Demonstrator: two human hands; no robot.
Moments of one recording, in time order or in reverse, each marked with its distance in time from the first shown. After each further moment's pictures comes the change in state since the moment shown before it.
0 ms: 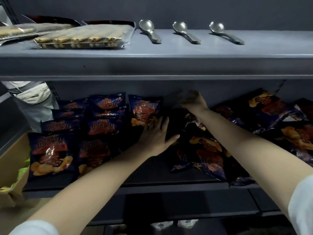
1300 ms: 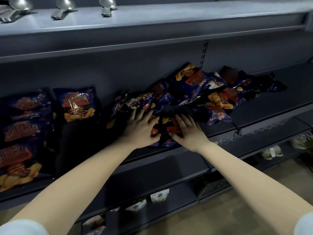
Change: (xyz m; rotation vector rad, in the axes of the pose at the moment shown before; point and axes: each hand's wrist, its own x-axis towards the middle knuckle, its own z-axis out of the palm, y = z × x) left_hand 0.024 0.154 0.040 0.330 0.043 0.359; right_hand -0.169 0.171 -0.162 -0.755 -0.144 -0.089
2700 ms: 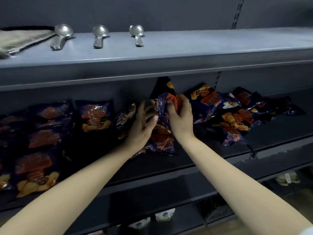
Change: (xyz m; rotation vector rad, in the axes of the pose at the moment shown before) left_hand -0.009 -0.023 -0.057 -1.454 0.458 -0.181; right_hand 0.038 -0.127 -0.072 0.958 0.618 0.016
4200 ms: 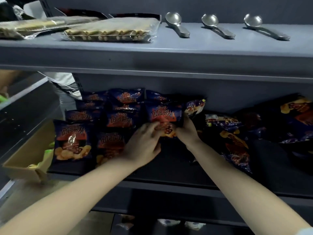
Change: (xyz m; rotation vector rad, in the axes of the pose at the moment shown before) left_hand -0.093 -0.034 -0.179 1.358 -0.132 -0.041; right_hand -0.040 0.024 0.197 -0.034 -0.597 0.159
